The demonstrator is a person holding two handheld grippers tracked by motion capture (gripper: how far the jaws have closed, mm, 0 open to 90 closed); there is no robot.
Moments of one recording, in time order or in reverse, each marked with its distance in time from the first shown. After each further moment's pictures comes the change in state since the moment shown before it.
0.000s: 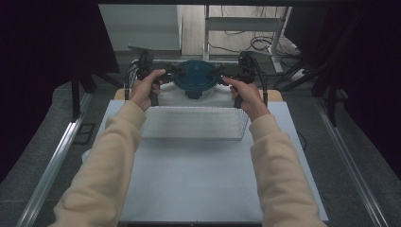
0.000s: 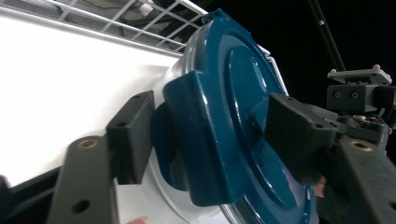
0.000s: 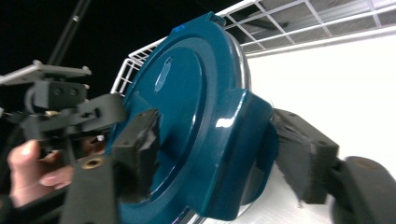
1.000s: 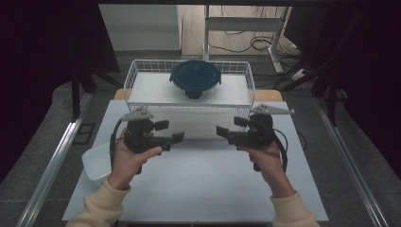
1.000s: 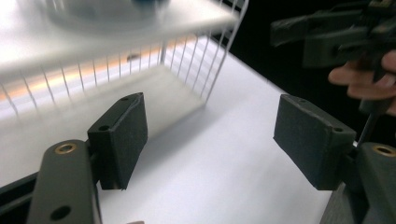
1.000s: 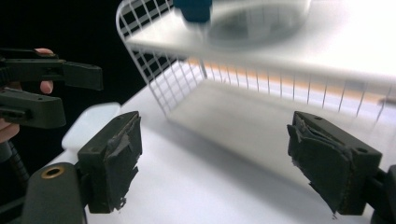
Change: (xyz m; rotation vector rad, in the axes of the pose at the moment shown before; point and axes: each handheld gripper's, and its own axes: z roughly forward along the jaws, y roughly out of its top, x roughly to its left) left arm -0.053 -0.199 -0.068 -0.008 0.154 0.652; right arm 0.028 -0.173 -0.089 -0.133 -0.120 -0.541
